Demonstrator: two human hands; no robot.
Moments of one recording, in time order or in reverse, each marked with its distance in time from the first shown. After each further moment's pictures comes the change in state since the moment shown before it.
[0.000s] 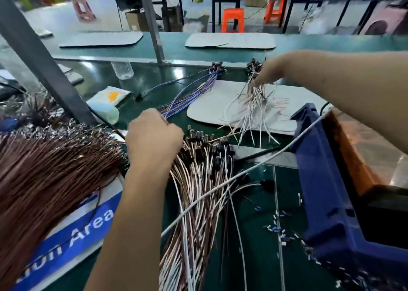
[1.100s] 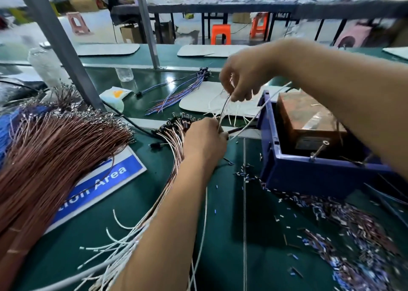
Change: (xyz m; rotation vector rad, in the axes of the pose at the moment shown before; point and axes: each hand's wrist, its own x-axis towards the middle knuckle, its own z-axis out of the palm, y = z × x) left_hand -0.124 0.038 0.018 -0.161 -0.210 0.390; right_hand -0.210 -0.023 -0.003 -0.232 0.030 -0.467
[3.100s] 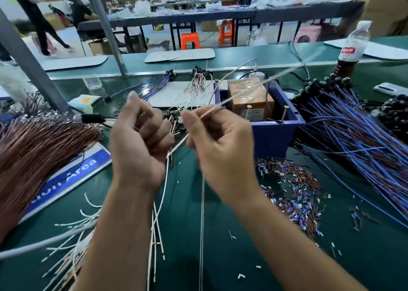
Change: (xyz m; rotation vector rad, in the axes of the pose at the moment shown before) left_hand -0.121 0.034 -0.060 -1.624 -0.029 0.008; right_hand -0.168 -0.101 0.183 1.292 1.220 -0.227
